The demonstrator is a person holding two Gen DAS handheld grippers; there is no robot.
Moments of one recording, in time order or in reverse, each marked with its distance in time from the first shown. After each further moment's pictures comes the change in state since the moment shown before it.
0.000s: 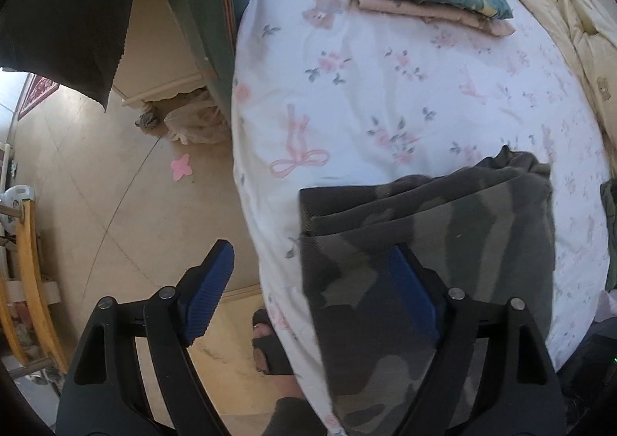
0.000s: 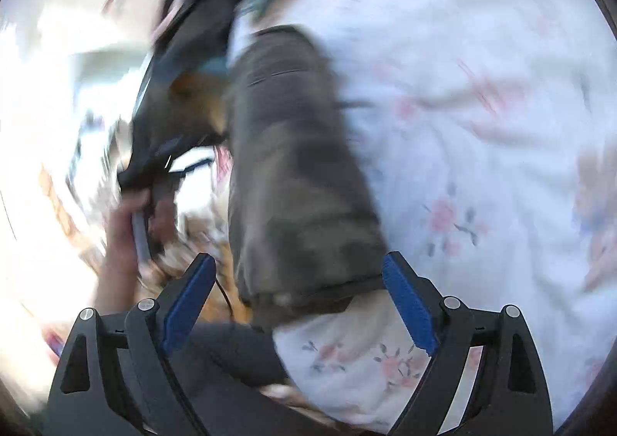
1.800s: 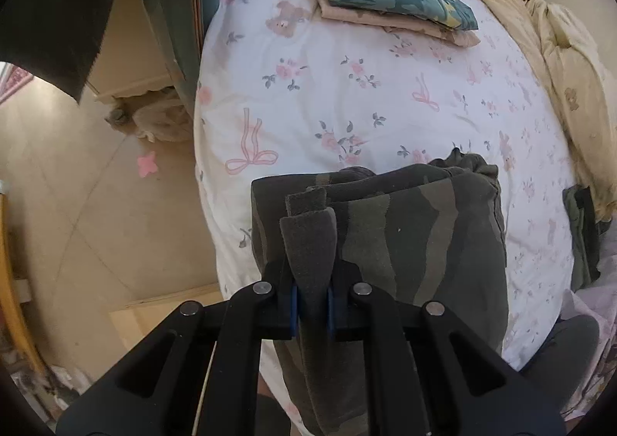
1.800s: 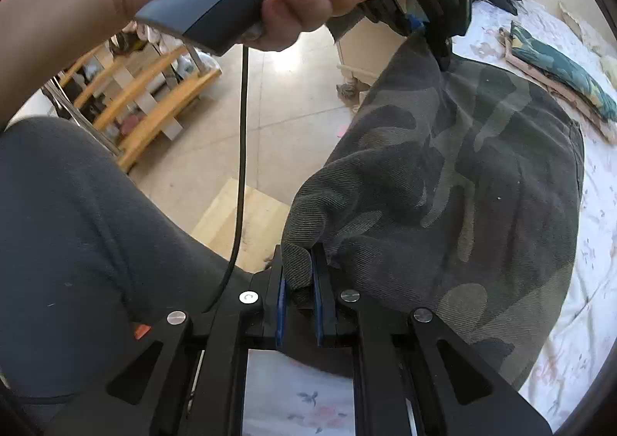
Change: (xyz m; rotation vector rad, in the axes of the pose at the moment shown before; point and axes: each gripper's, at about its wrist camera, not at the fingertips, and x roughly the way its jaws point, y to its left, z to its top) left arm -0.009 -0.008 -0.001 -0.026 -0.004 -0.158; right arm 0.156 0.189 -0.096 -1.148 0.339 -0.376
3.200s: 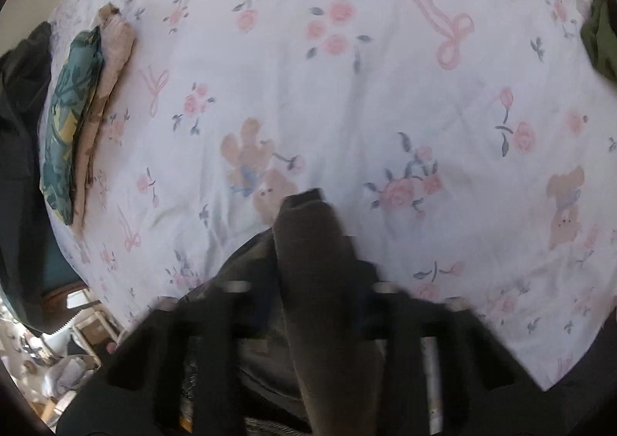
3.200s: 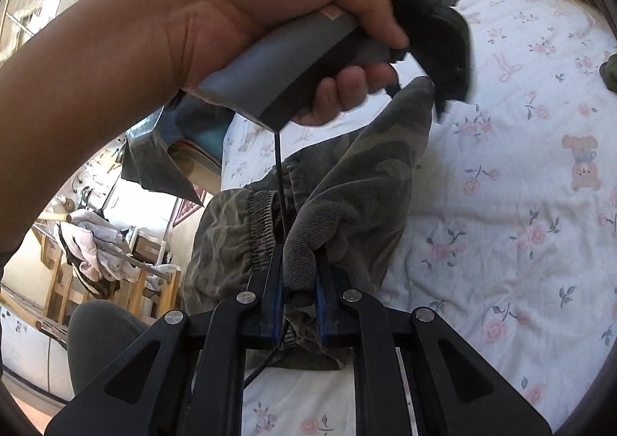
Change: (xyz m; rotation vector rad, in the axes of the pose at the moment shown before) left arm 0.173 -0.465 0.044 0.684 0.322 0.432; right arm -0.177 -0.251 -0.187 0.795 -0.507 0.008
